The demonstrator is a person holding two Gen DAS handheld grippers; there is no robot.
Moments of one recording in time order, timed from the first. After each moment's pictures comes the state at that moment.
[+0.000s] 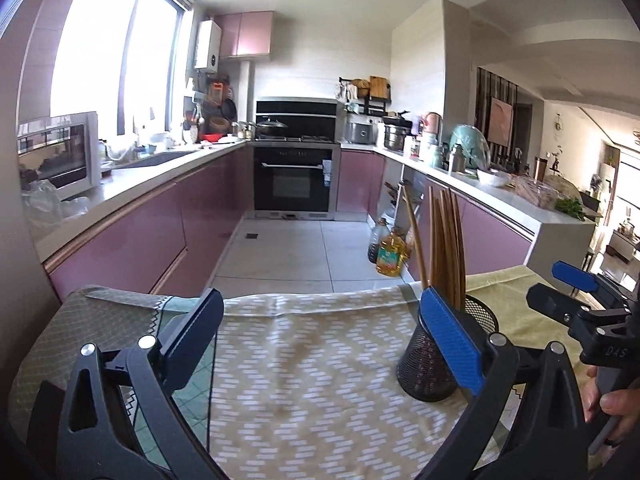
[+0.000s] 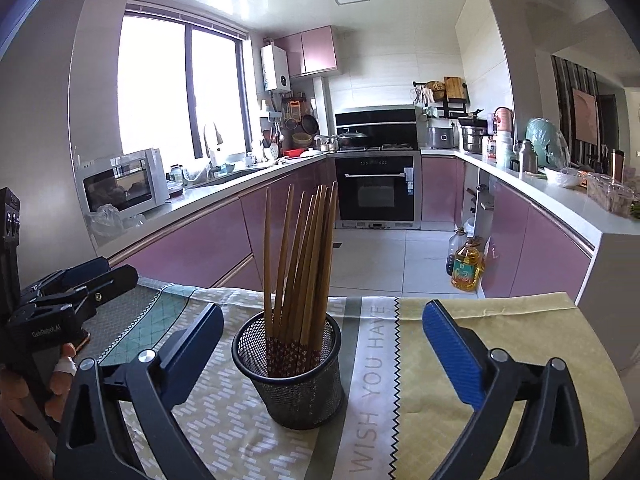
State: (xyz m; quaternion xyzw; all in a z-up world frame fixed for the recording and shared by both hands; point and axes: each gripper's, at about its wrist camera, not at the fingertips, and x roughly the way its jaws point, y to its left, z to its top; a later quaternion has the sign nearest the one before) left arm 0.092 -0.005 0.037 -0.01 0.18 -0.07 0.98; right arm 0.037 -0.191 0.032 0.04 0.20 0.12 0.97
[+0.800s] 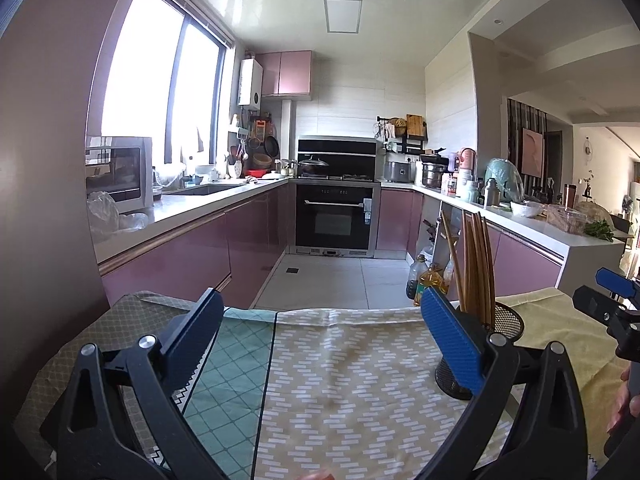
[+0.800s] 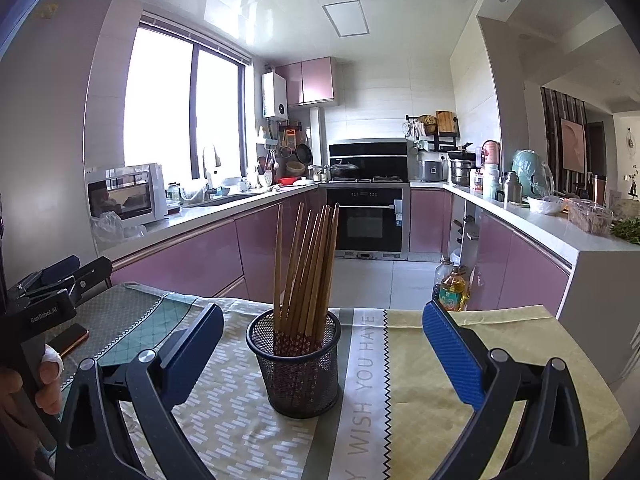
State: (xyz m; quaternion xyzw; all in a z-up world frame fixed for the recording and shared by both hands) left arm 0.034 0.021 0.041 -0.01 0.11 0.00 0.99; right arm -0.009 -0.184 0.033 0.02 0.14 0.10 0.99
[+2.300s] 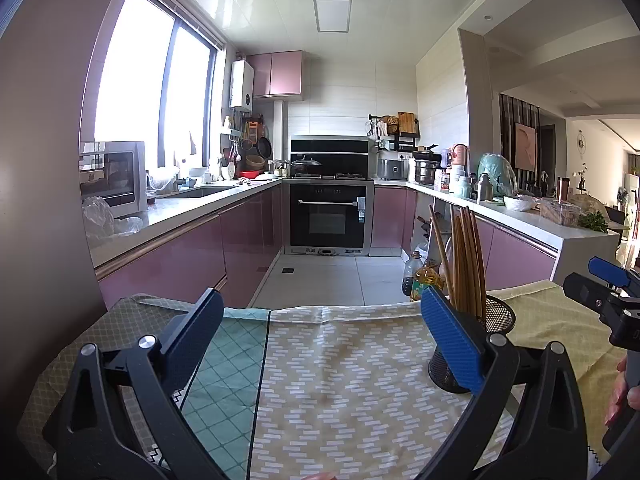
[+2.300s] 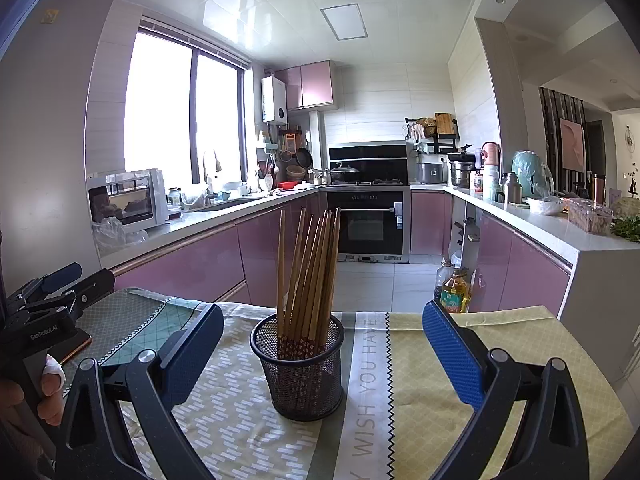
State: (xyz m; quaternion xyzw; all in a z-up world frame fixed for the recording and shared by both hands) left arm 0.029 0.022 0.041 0.00 0.12 -0.01 0.99; right arm -0.012 -0.181 0.035 0.02 0.13 0.10 0.99
